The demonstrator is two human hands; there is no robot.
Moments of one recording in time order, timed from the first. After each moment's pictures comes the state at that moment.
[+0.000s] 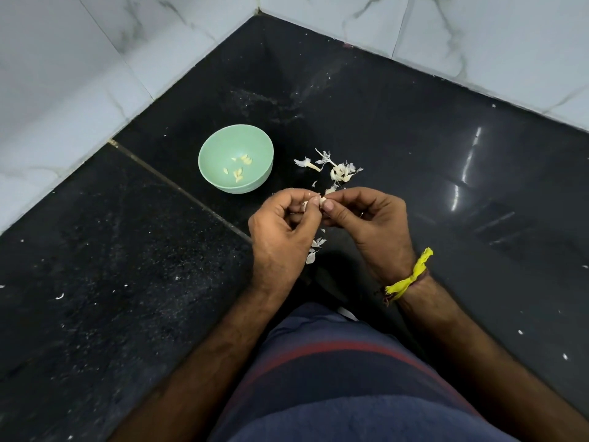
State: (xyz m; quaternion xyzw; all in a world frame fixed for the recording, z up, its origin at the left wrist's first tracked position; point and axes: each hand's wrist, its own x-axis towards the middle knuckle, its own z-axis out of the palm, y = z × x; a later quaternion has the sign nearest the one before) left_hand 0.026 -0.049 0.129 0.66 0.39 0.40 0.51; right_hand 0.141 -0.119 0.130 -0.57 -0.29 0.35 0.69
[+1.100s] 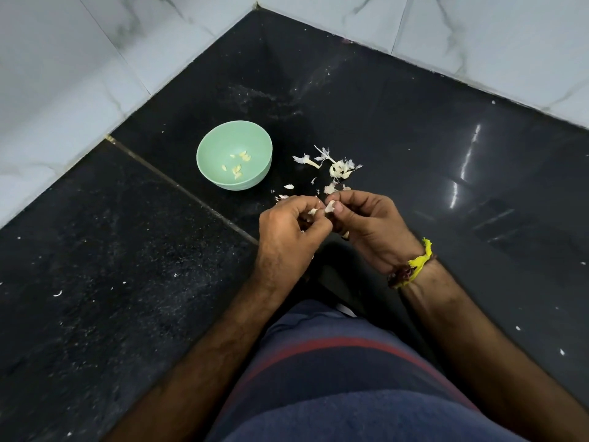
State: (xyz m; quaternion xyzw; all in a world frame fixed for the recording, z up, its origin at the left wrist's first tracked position) left_hand 0.026 -0.047 0.125 0.76 0.39 0.32 0.42; right_hand 0.157 -0.116 0.113 -0.46 -0.20 0.53 0.68
